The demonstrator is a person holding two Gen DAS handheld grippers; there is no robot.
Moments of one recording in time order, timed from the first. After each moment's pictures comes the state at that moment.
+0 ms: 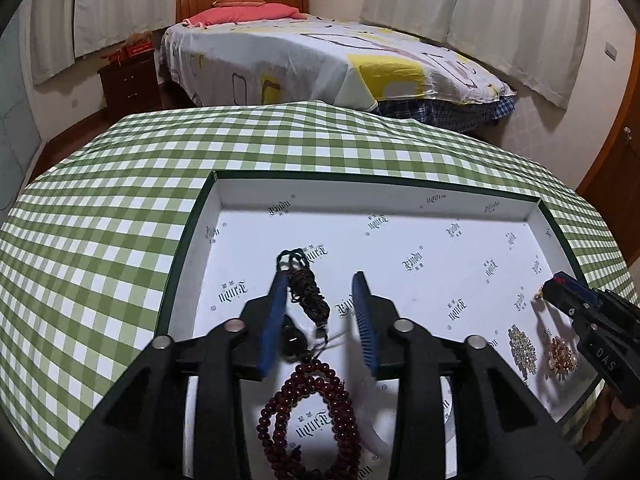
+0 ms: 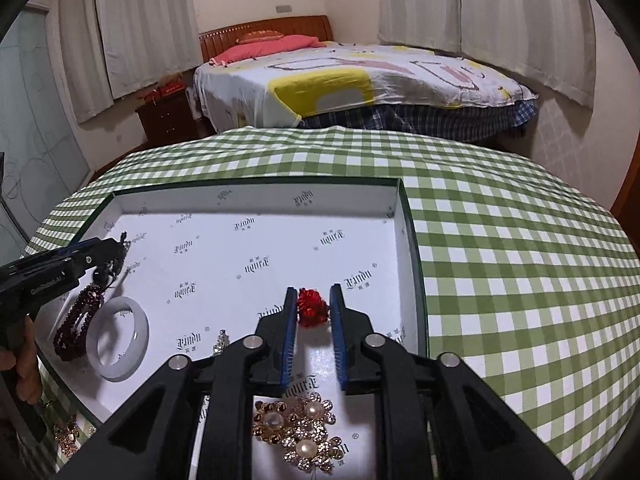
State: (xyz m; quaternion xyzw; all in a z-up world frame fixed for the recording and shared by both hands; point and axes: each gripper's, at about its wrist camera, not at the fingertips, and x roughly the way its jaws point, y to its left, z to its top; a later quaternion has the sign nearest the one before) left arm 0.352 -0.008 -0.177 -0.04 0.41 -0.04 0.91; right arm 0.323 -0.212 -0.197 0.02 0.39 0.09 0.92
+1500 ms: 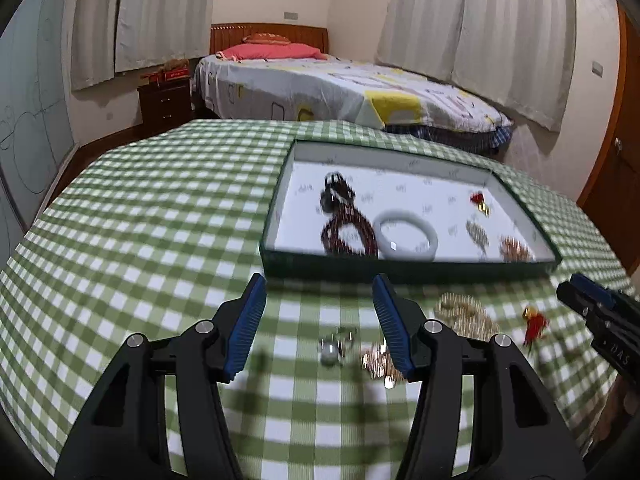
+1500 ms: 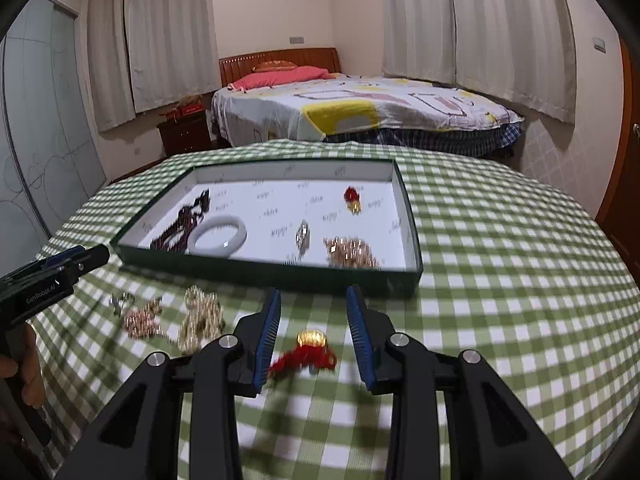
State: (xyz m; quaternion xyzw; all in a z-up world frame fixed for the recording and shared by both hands) left arm 0.159 0.022 -0.159 -0.04 0.34 0.00 0.94; right arm 0.168 -0.194 -0.180 0.01 0.34 0.09 0.94
